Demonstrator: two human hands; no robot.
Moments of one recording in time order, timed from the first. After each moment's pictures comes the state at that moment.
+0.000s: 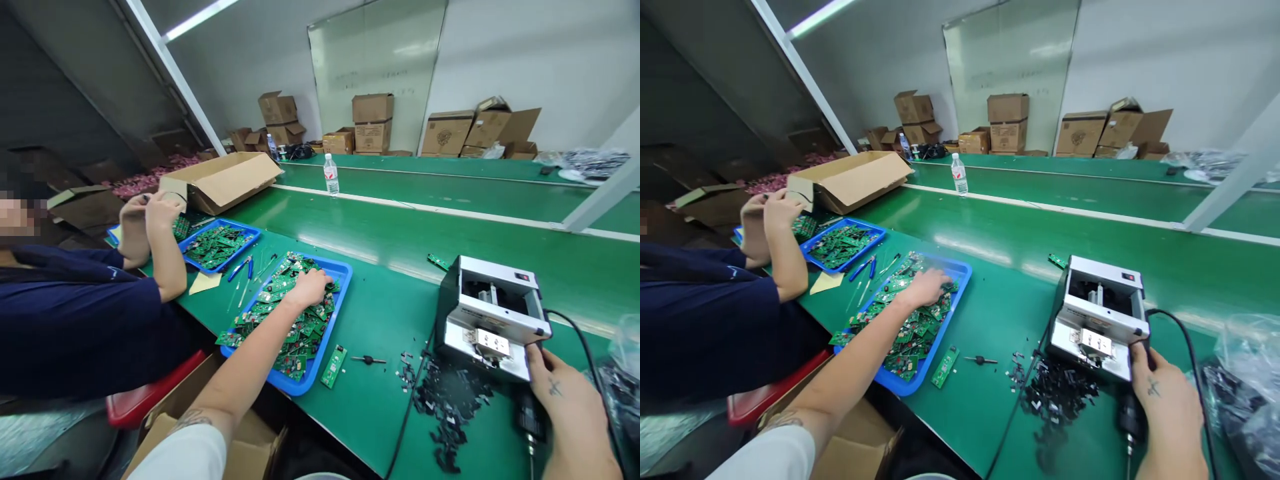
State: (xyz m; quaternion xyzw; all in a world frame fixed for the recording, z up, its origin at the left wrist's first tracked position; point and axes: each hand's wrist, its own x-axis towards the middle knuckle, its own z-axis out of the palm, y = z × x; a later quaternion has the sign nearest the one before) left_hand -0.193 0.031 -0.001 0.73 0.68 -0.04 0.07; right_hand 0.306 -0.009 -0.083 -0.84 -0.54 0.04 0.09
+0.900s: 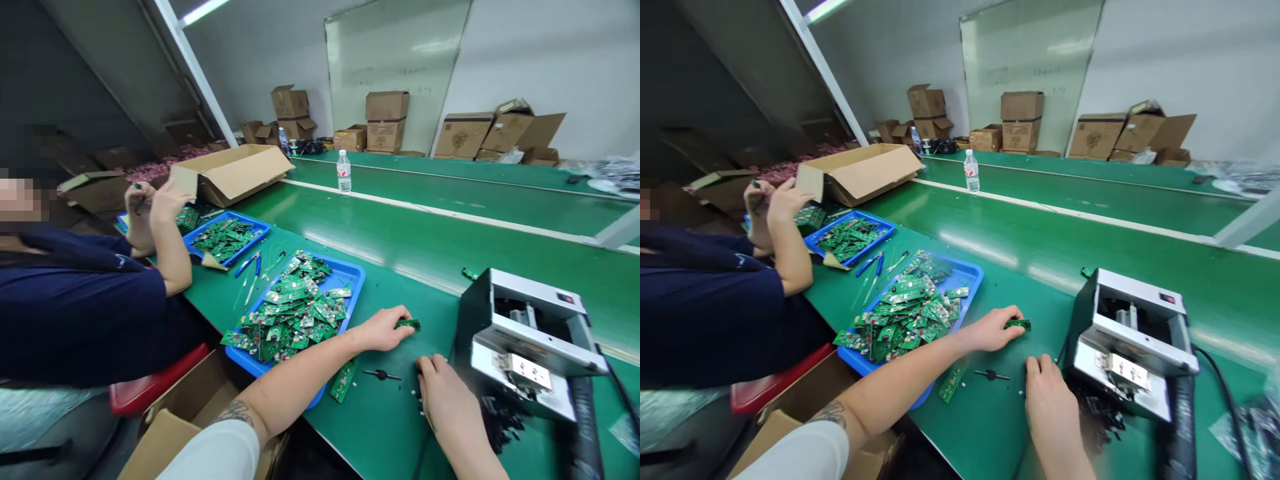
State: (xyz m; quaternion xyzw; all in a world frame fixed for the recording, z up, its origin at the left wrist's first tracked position) left_hand -0.068 0.012 -0.049 0.75 0.49 0.19 0.39; right_hand 0.110 -0.072 -0.080 -0.57 -0.82 -0.02 0.09
